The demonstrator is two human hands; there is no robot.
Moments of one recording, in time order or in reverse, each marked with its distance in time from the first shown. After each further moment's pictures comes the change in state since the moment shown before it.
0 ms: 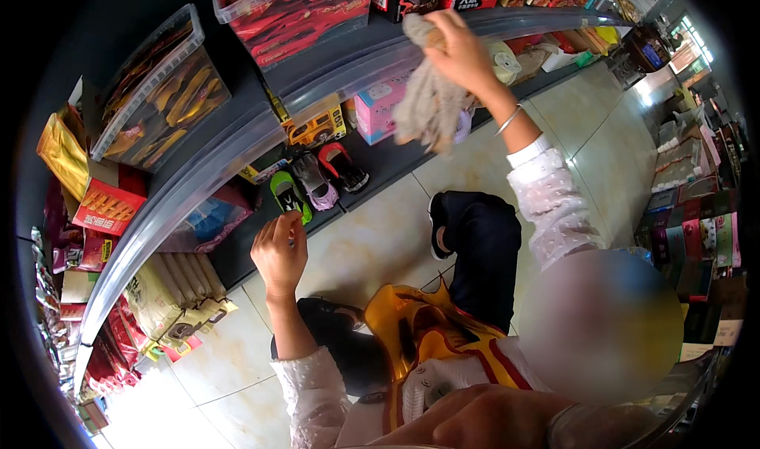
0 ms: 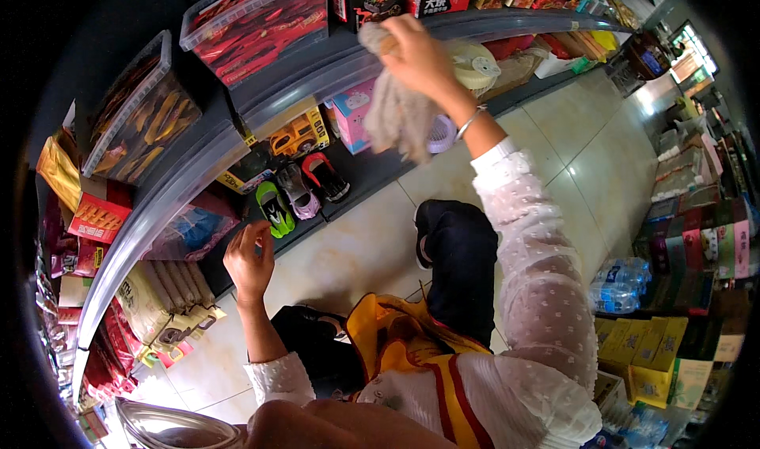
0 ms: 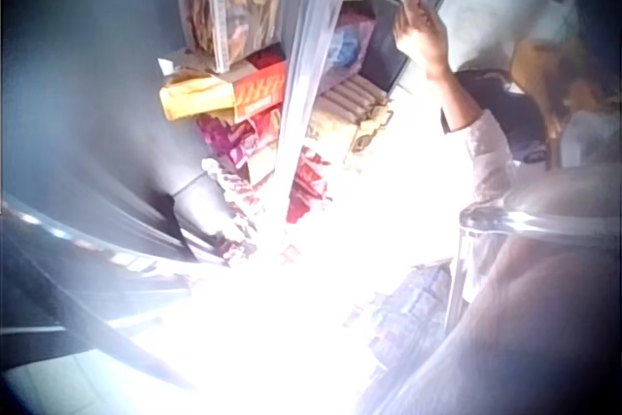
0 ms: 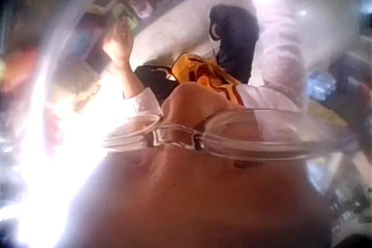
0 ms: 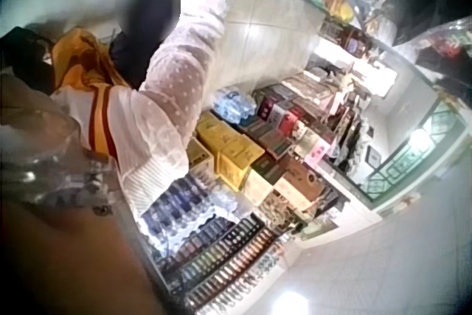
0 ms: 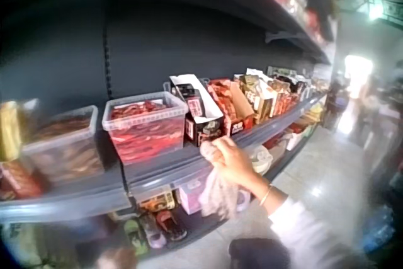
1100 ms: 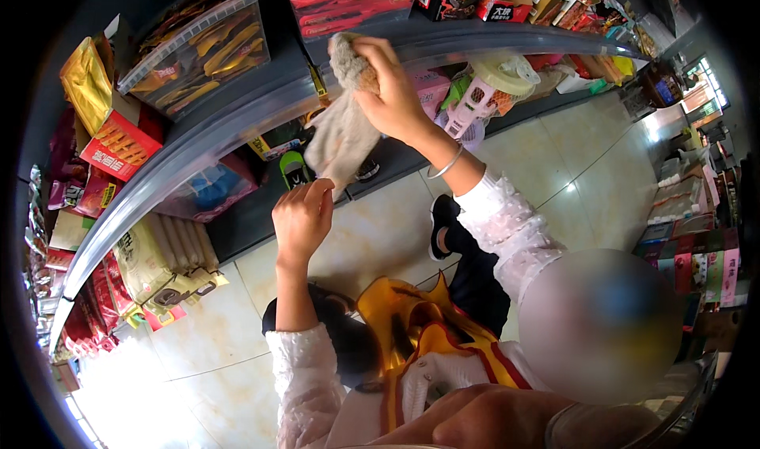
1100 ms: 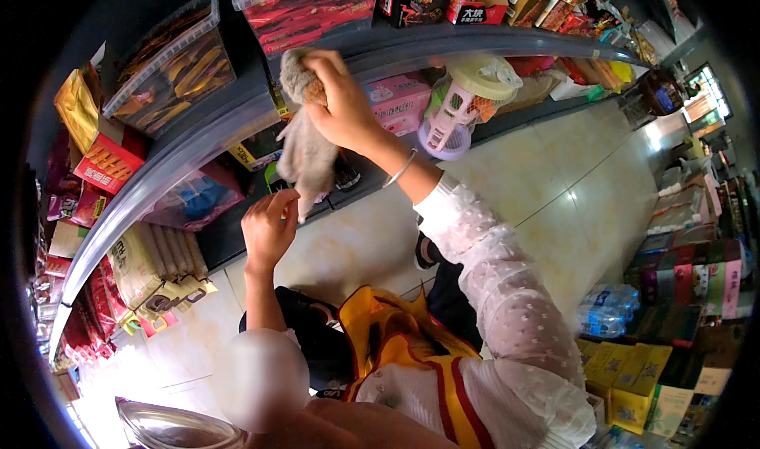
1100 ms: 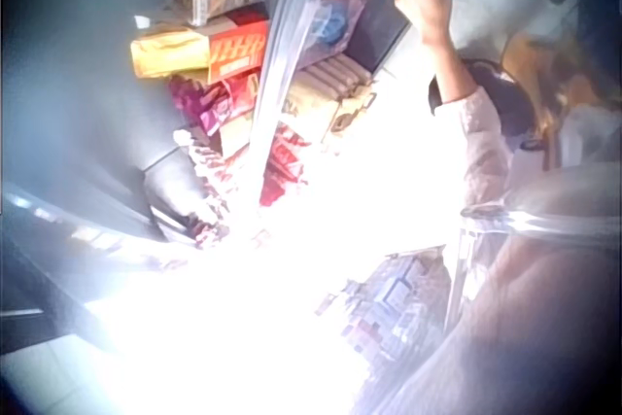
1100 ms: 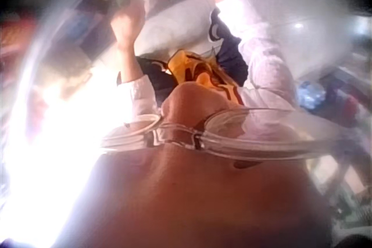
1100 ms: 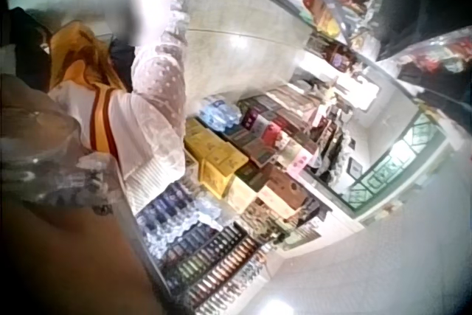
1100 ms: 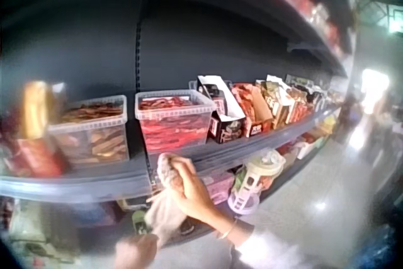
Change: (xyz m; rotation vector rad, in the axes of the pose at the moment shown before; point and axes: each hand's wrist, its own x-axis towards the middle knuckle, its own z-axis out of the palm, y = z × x) left_hand 0.007 0.013 0.004 -0.018 -0.081 0.054; right_hand -0.019 -0.144 0.071 0.567 0.107 -0.184
